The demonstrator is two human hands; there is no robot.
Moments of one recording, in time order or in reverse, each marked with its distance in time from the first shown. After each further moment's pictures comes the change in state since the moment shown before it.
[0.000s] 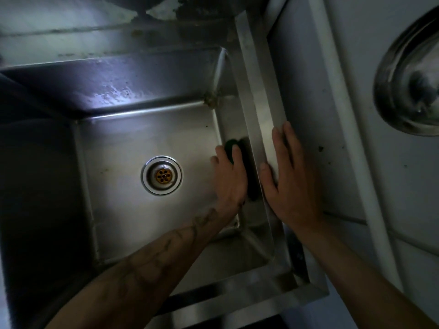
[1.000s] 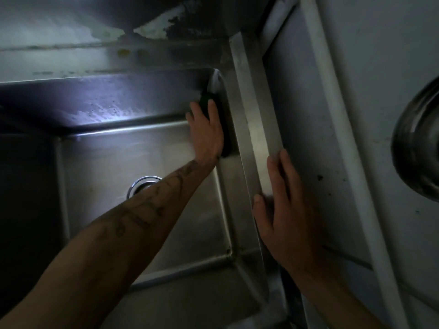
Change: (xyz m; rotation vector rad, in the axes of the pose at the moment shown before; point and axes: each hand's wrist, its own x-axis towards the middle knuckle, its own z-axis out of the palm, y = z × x) left_hand 0.145 0.055 0.007 -0.031 0.160 0.184; right_hand -0.001 0.006 0.006 0.080 0.007 -0.025
